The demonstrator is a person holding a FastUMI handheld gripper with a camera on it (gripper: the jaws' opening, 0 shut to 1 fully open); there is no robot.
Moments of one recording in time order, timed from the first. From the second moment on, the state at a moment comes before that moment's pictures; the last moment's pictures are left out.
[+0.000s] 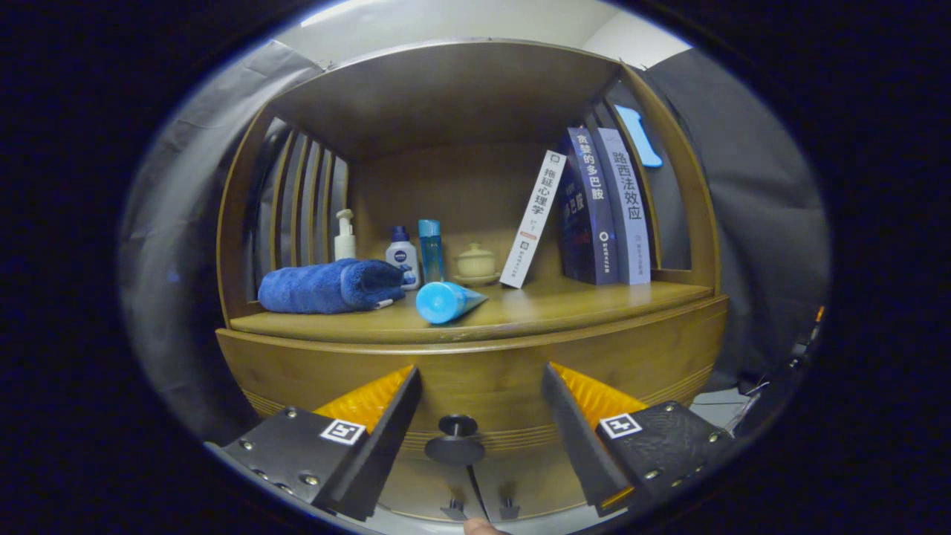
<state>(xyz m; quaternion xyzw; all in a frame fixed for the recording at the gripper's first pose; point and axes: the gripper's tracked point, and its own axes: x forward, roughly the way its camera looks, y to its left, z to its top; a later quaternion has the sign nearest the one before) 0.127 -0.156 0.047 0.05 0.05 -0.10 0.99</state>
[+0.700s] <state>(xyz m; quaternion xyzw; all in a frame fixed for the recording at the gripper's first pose) 0.092 -0.143 0.035 -0.04 0.09 -0.12 0.99</state>
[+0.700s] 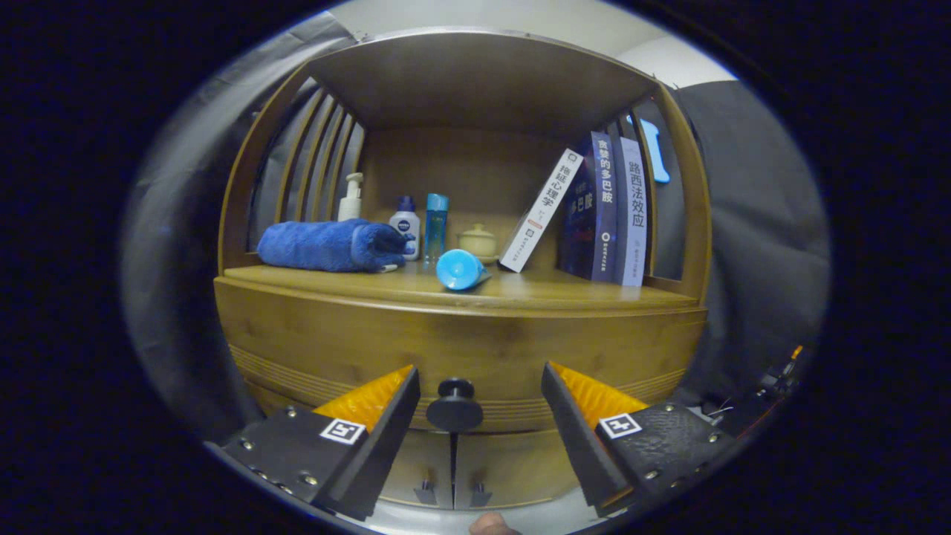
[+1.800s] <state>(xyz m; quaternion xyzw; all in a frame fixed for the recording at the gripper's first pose) -0.104 -0.091 0.299 -0.05 0.02 -0.10 0.99</state>
